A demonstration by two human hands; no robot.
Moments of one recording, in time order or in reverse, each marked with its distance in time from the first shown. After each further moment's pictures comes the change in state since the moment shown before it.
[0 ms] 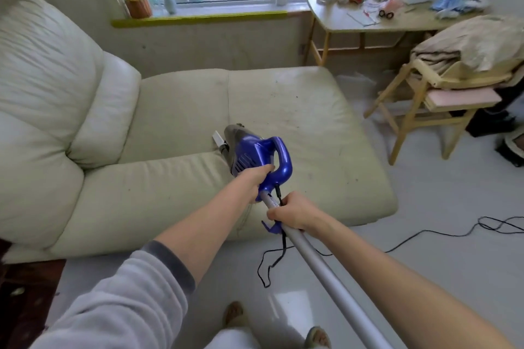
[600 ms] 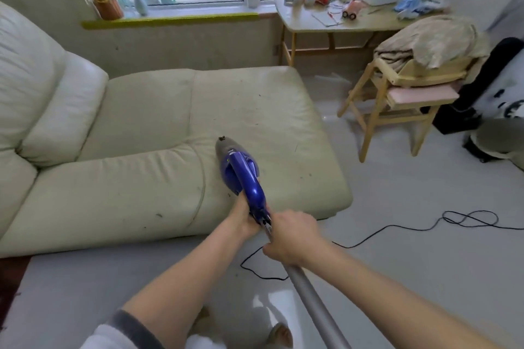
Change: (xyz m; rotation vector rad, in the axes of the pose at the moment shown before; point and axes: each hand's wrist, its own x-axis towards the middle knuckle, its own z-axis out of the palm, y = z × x) left_hand -0.042 -0.096 0.168 -0.570 -0.224 -0.025; right_hand -0.086 0.126 -0.103 -0.926 0.200 -0.257
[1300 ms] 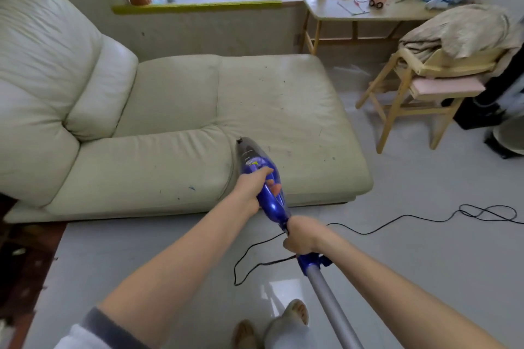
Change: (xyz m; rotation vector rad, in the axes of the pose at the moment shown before) left_hand -0.080 0.025 -0.066 0.249 0.109 0.144; right_hand -0.027 -0.067 0.047 0.161 -0.322 0.010
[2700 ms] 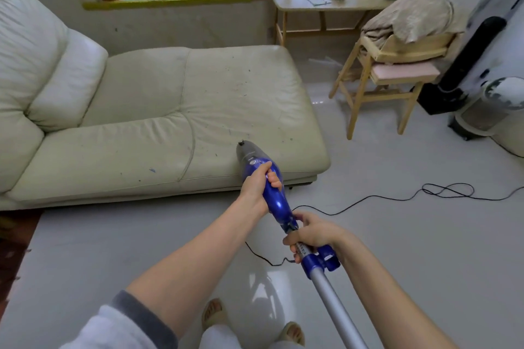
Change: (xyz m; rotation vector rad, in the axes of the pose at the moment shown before) left_hand -0.060 -0.129 0.128 -0.488 -0.176 -0.070; right_hand -0.093 0.173 0.066 1.123 -0.131 0.080
